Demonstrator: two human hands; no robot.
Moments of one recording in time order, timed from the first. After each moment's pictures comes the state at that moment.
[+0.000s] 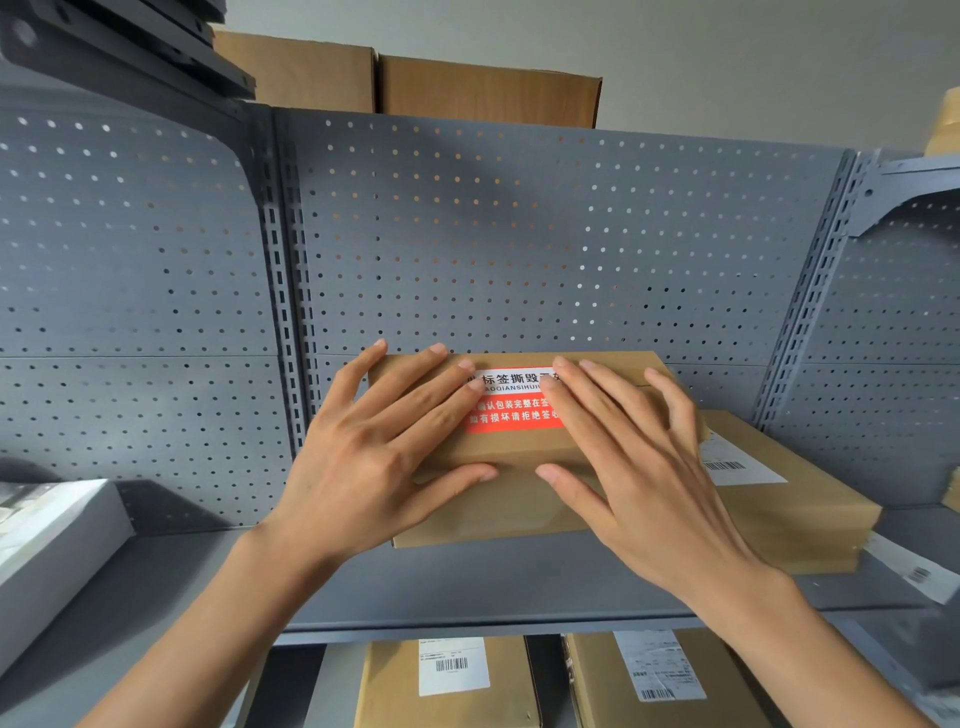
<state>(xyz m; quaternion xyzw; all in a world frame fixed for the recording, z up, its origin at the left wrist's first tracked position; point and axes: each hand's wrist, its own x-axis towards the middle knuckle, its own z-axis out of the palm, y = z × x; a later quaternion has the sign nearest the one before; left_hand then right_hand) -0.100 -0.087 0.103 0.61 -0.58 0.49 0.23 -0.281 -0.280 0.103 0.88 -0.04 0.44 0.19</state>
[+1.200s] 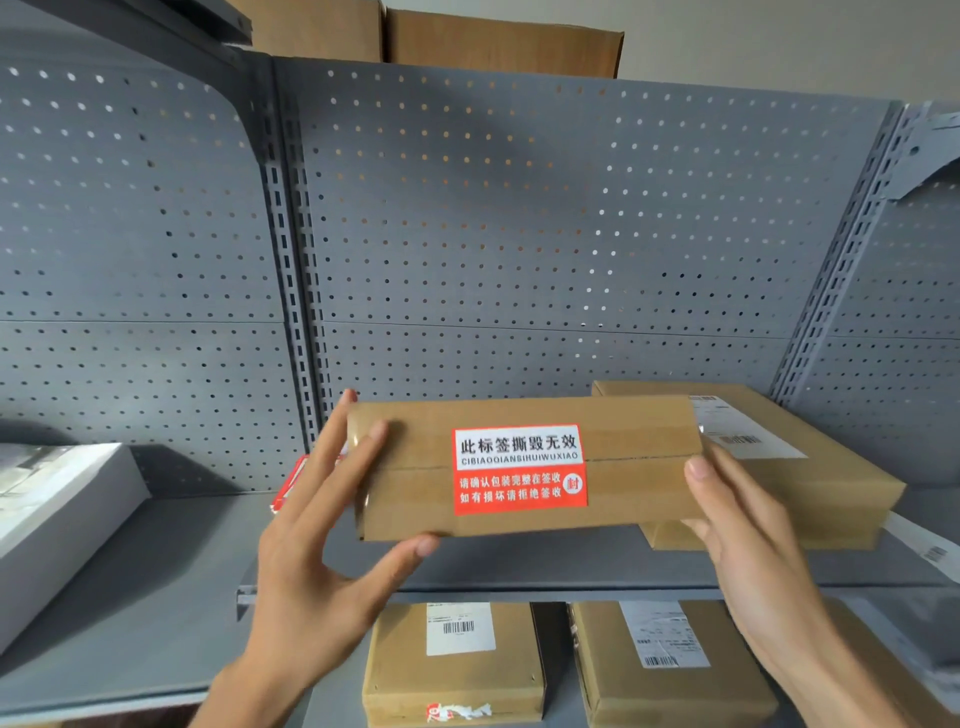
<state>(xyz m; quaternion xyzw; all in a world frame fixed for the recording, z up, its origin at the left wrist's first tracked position) -0.144 -0.042 0.023 0.65 -0.47 0.25 0.55 -0.339 -0.275 0.062 0.72 -0.17 0.37 -0.56</state>
